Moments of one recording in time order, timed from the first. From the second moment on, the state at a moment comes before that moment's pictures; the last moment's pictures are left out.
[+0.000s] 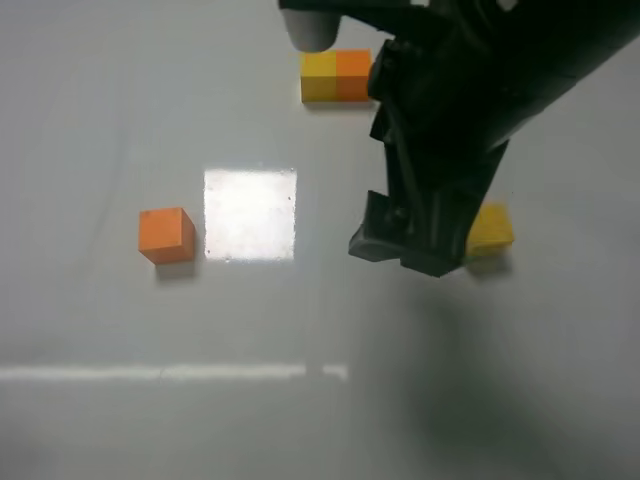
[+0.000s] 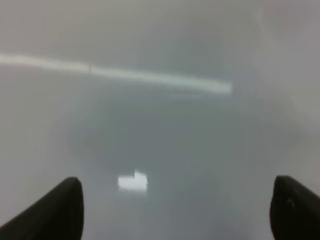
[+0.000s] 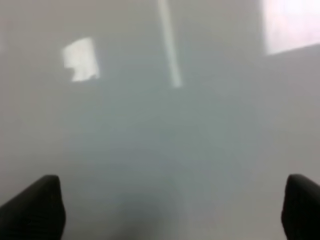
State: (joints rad) left arm 0.03 0.00 -0.50 0.01 1.05 -0.12; right arm 1.06 1.45 -1.66 -0.39 1.18 -0.40
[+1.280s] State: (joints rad) left arm 0.03 0.00 -0.50 0.01 1.04 -0.12; right arm 1.14 2.00 -2.05 -0.42 0.97 -0.65
